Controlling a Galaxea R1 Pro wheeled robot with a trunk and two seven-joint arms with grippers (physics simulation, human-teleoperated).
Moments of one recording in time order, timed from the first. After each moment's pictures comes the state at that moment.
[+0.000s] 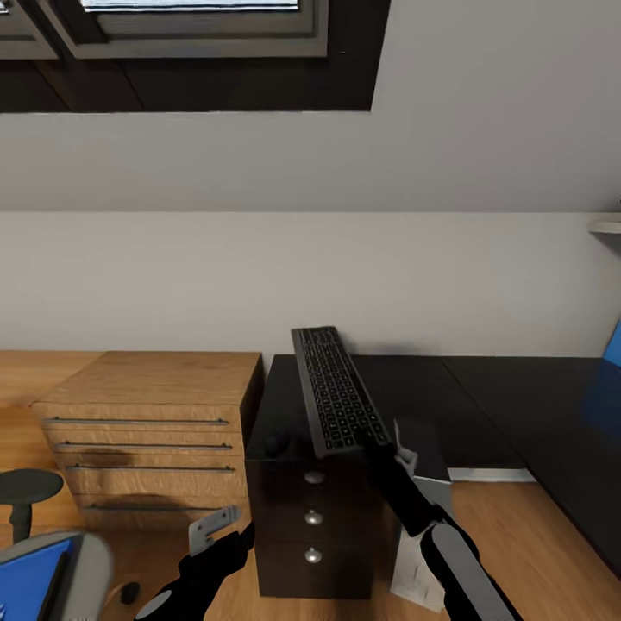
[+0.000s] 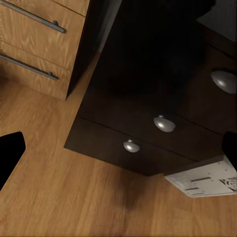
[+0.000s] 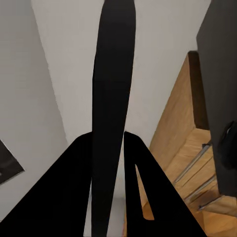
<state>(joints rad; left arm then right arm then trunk) -0.05 0.18 -0.54 -1.59 0.89 0.25 0.71 -0.23 -0.02 0.21 -1.29 -1.47 0.24 0.23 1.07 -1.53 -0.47</state>
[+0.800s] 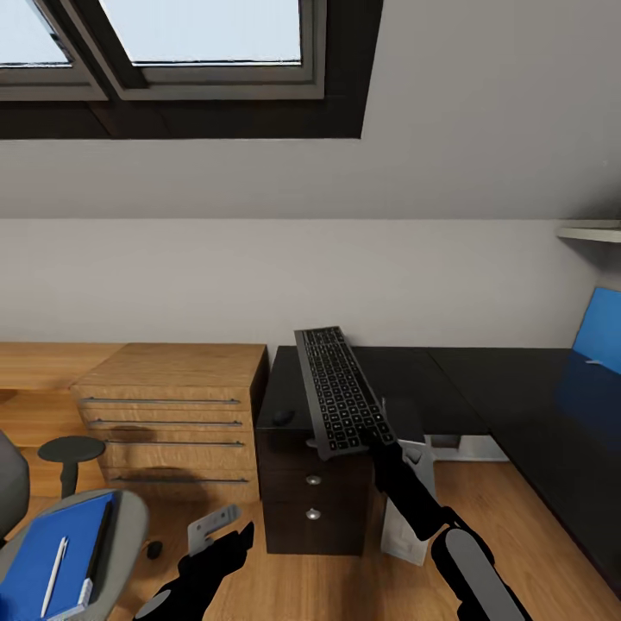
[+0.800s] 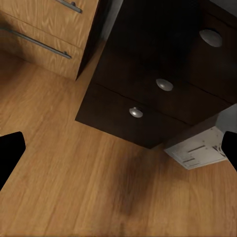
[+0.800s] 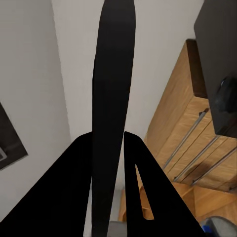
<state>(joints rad) -0.05 0.18 -0.53 -1.59 0.90 0.25 0.71 -0.17 -0.04 0.21 -1.45 -1.48 0.23 0.09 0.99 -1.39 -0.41</state>
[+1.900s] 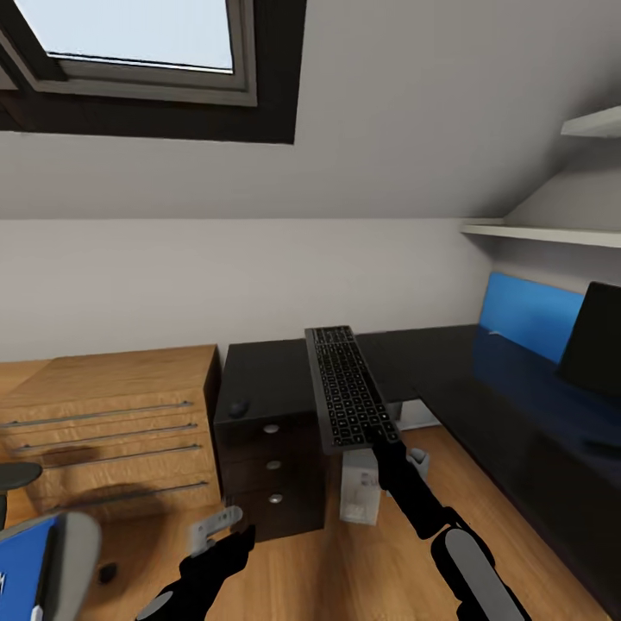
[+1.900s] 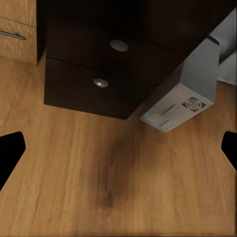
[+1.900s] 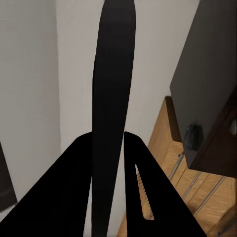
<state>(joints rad) -0.05 0.18 -0.54 -1.58 0.89 0.25 0.71 -0.17 -0.04 0.21 -1.45 -1.47 0.18 0.08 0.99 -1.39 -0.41</state>
